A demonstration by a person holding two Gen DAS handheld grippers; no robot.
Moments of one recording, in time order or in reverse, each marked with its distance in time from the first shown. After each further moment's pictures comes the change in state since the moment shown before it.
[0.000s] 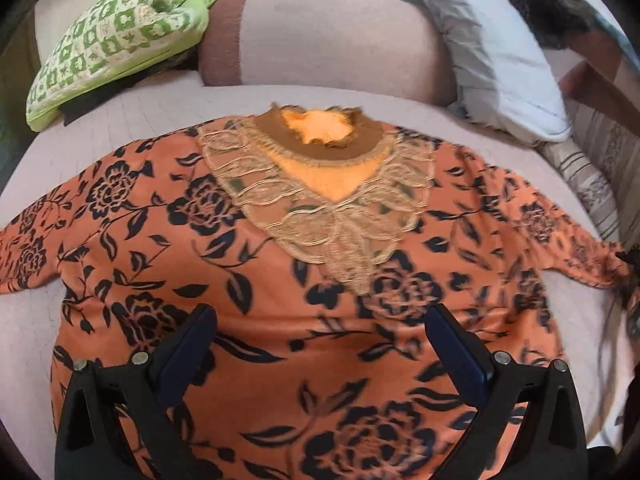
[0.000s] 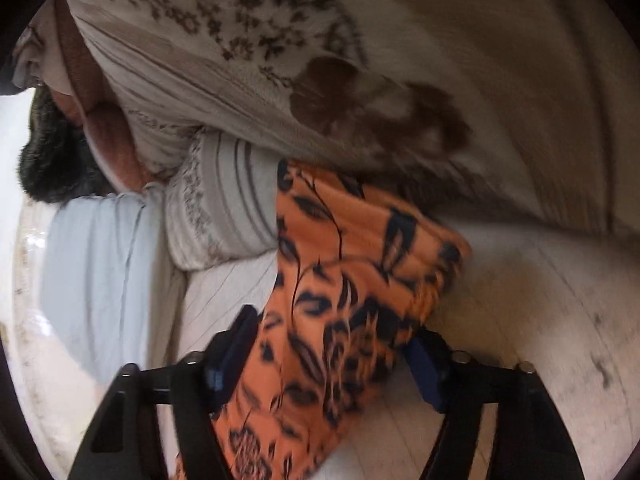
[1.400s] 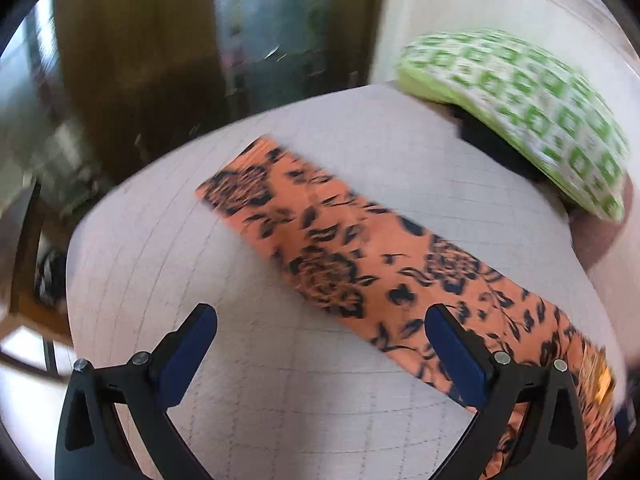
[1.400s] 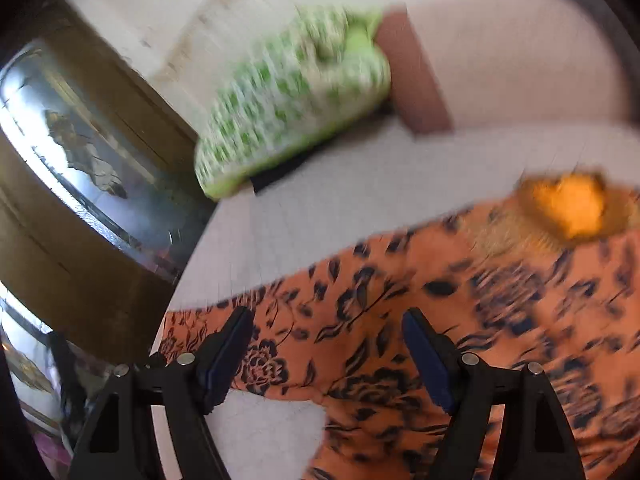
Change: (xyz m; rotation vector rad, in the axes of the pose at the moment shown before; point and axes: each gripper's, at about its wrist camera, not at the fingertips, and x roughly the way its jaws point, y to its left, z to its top) left arm -0.115 0.394 -0.033 -0.851 -0.076 0.524; right arm -0.065 0.362 -0.608 -1.095 0.585 0.594
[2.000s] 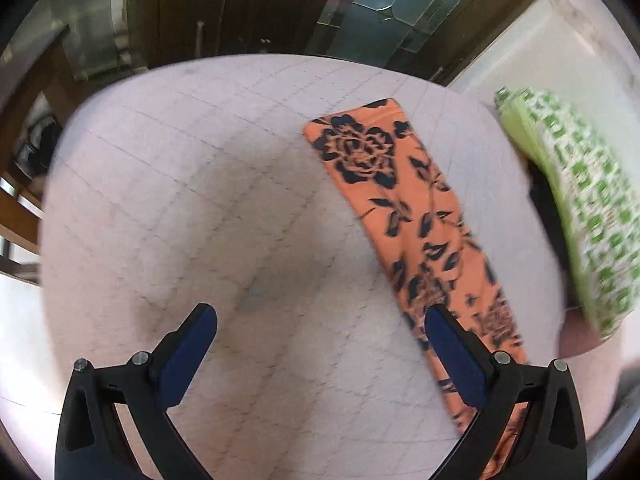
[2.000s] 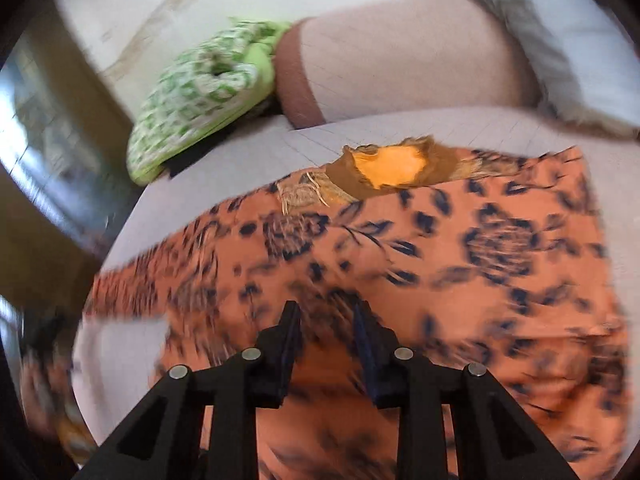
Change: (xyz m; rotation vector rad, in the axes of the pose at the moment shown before) left arm 0.053 0.102 0.004 -0.395 0.162 -0.138; right arm -0.082 -0.112 -0.058 -0.062 0.058 -0.229
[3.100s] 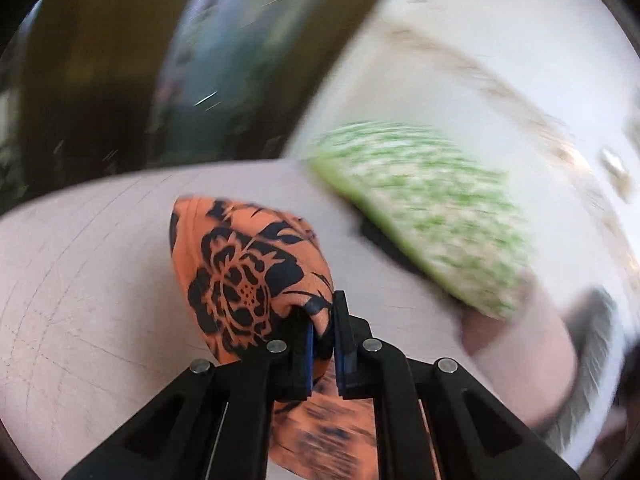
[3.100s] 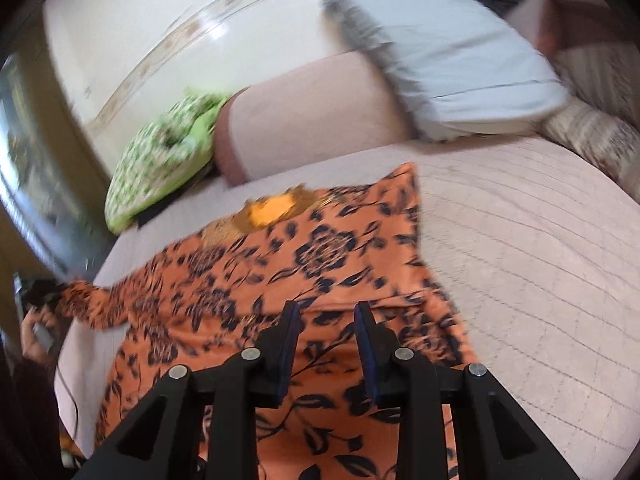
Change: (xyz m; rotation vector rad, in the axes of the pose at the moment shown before) left arm -0.074 -0.155 -0.045 0.372 -0.337 -0.411; right arm -0.116 -0.114 -0.033 0.156 -0.210 -0.103
